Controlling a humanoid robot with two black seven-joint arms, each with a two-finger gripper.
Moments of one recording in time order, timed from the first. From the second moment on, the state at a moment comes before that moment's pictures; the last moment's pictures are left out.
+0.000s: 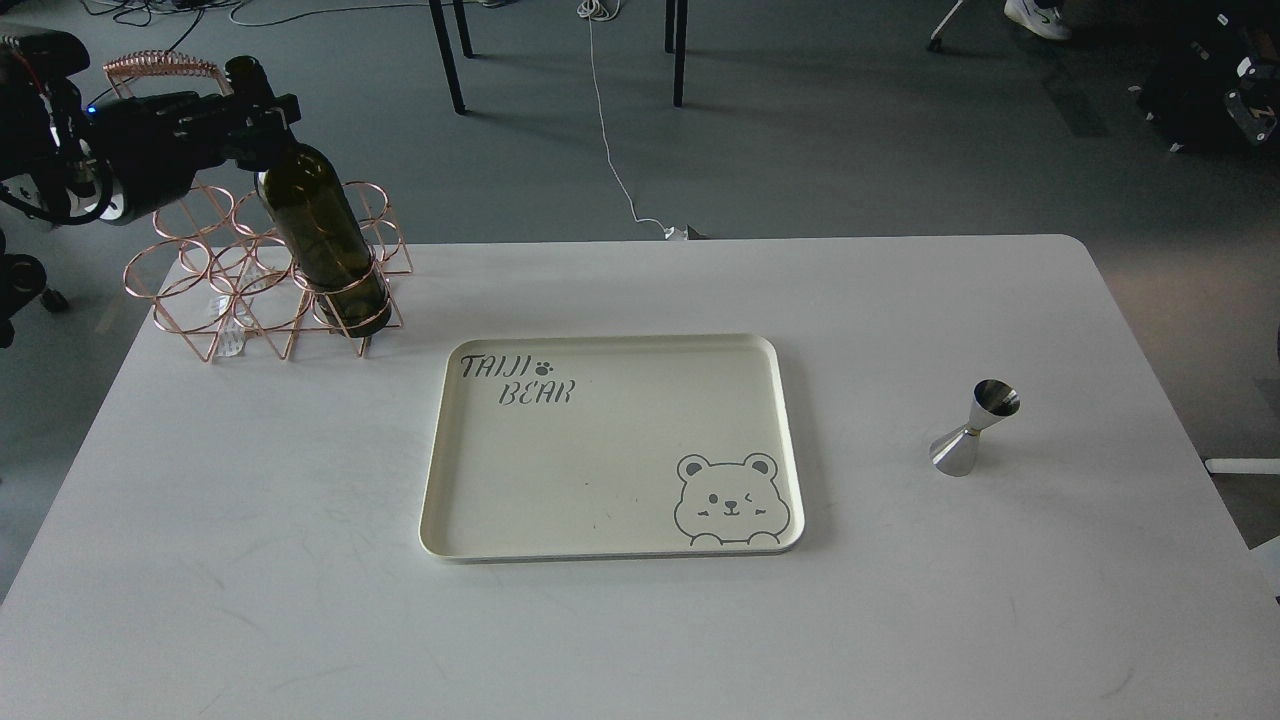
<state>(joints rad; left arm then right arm) -1.00 0.85 -0.46 -1.04 1.61 -0.13 -0.26 0.85 -0.82 0.67 0.84 0.05 0.23 0.36</state>
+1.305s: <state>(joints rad) -1.07 1.02 -0.49 -0.90 0.20 -0.15 -0.26 0.85 -0.78 0.67 0.69 0.05 0.22 0.36</state>
